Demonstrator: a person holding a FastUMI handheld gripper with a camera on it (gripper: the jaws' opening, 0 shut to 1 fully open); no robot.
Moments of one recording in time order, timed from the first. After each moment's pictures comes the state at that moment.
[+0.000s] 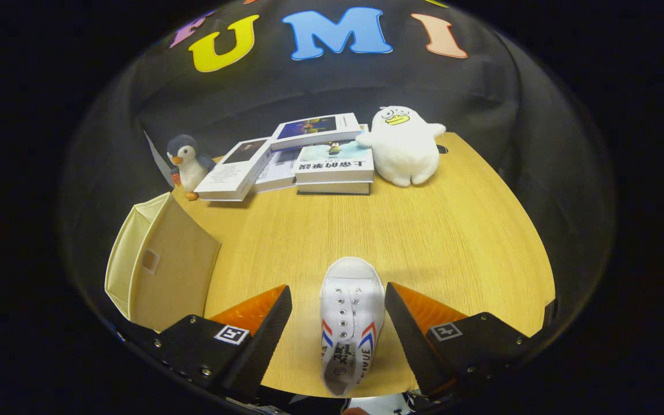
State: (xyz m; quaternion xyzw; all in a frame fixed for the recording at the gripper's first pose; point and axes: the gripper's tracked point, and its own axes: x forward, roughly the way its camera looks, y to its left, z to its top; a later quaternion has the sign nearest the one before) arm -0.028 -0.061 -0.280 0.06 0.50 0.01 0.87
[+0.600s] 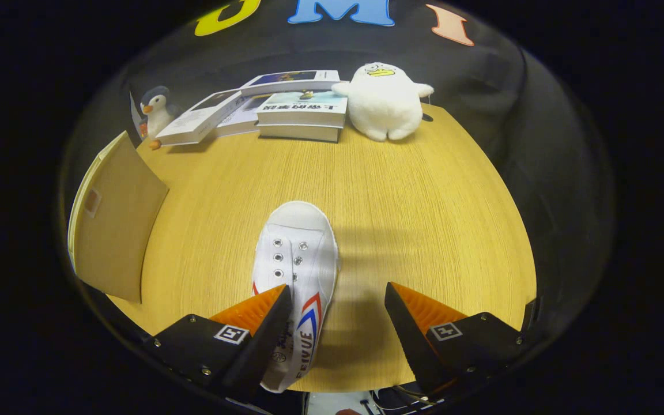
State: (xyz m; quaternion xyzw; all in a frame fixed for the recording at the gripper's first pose) arm -0.069 -0.106 -0.345 -0.03 0.57 -0.02 0.82
